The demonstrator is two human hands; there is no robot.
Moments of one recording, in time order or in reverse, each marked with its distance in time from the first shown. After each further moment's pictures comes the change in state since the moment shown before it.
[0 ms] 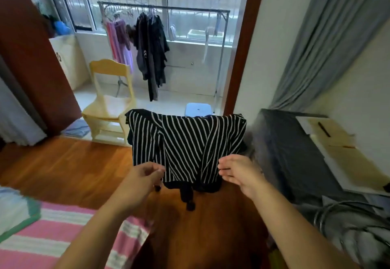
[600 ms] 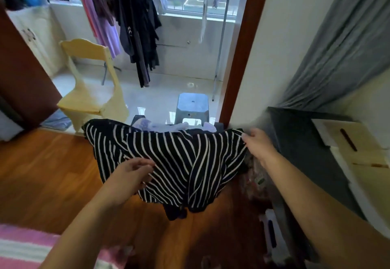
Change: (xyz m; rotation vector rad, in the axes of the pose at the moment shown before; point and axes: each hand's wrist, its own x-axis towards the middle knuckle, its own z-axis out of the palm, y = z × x) left_hand 0.231 0.042 0.057 -0.059 0.026 -0.197; right_hand 0.294 -0.084 -0.091 -0.393 0.232 -0.059
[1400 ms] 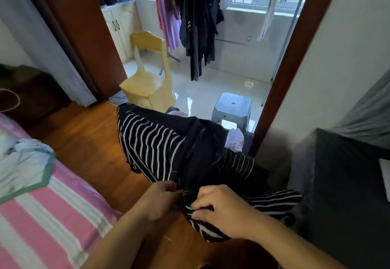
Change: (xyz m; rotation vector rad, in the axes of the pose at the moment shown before) left_hand -0.019 0.025 0.153 -0.153 0.077 -0.294; right_hand -0.055 0.019 -0.015 -0.316 -1.042 -0.873
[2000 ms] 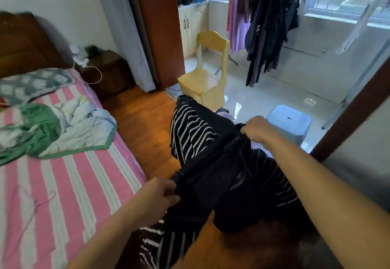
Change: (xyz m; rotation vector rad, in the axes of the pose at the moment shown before) left_hand -0.077 -0.034 -0.072 0.578 0.315 0.120; right_hand 0.184 -0.002 -0.093 -0.035 0.239 0.452
